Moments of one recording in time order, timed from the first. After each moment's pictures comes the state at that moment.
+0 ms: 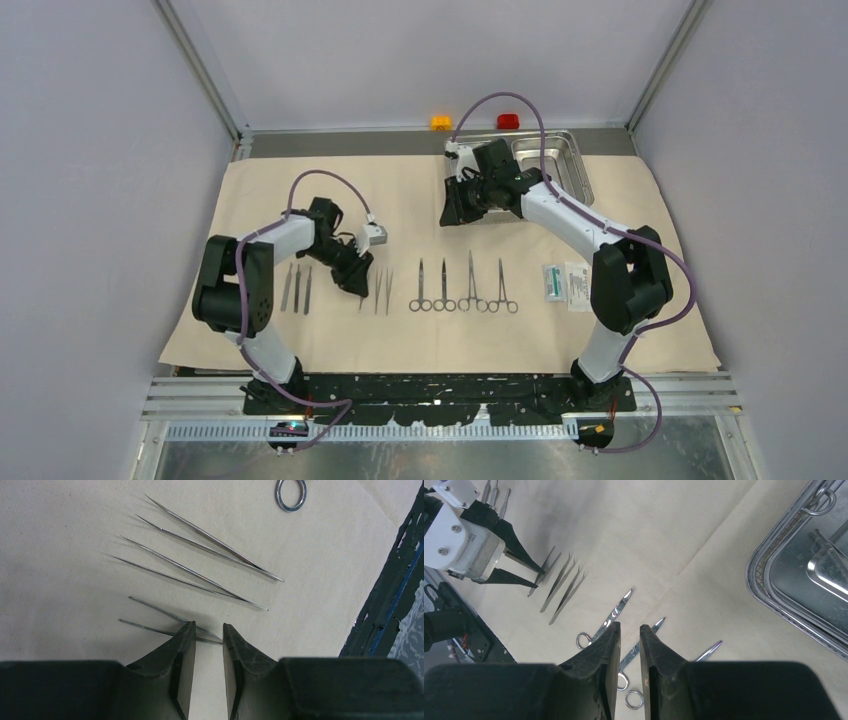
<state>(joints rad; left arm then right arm) -0.20 1.71 0.98 -0.76 0.73 0.81 0.50 1.75 1.39 -0.47 -0.44 0.16</state>
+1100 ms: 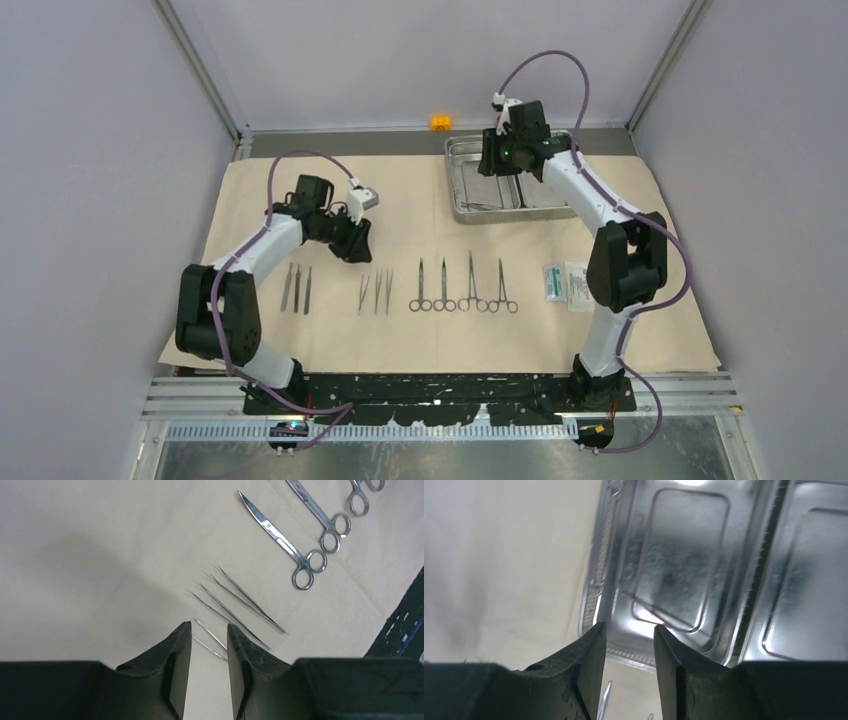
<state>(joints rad) -0.19 1.55 1.01 -0.59 0.67 0.47 0.33 1.84 1.60 -0.49 -0.15 0.17</state>
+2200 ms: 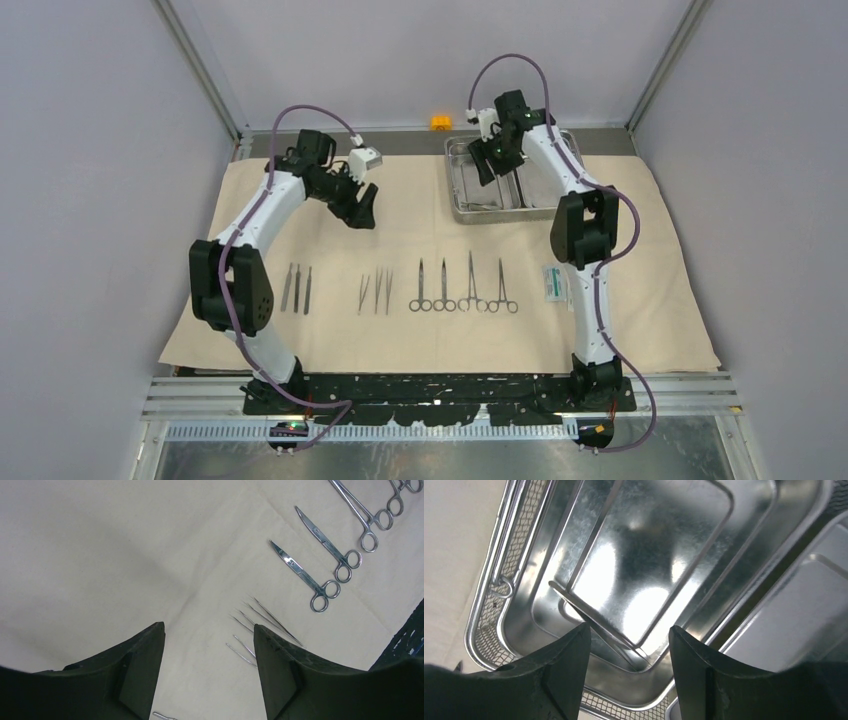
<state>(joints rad) -0.19 1.71 1.46 -0.81 0.59 0.49 0.27 2.34 2.25 -0.95 -0.17 -0.26</state>
